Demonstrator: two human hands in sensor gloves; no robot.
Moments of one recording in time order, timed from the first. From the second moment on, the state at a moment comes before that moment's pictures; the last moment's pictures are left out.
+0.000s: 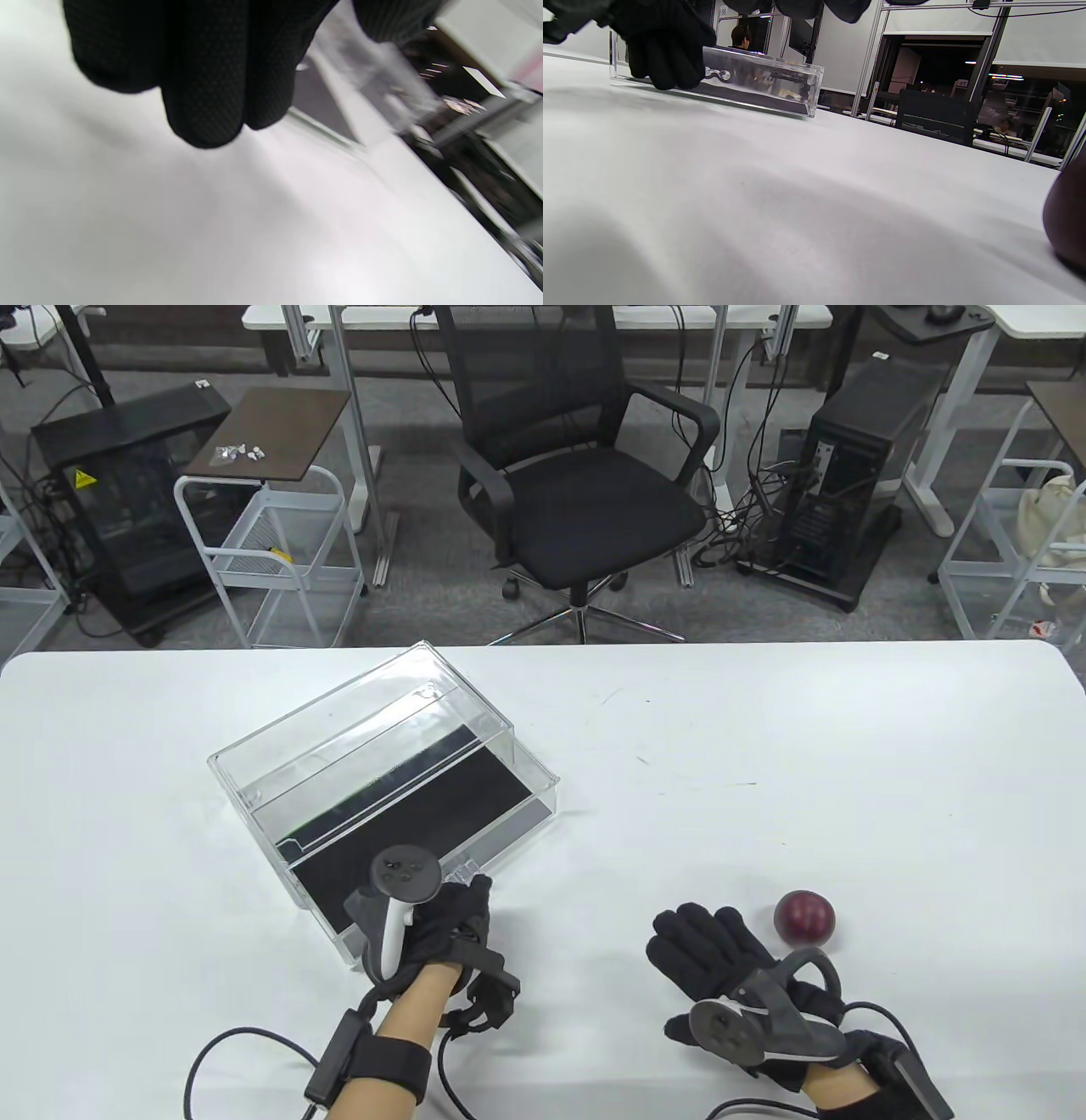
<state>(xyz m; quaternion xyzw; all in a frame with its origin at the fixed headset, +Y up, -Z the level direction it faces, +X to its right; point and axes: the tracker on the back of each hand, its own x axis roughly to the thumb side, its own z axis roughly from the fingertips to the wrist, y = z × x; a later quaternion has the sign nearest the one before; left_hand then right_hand) -0.150 -0.725 -0.354 -0.10 0.10 0.35 0.93 0.158 -0.735 -0.275 -0.31 0.07 -0.95 0.06</state>
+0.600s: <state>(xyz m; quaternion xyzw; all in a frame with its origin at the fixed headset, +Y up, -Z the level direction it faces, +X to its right) -0.090 -0.730 -0.311 -0.03 -0.32 0.06 0.94 0.153 -0.745 -0.280 -0.30 0.05 -0.95 0.10</state>
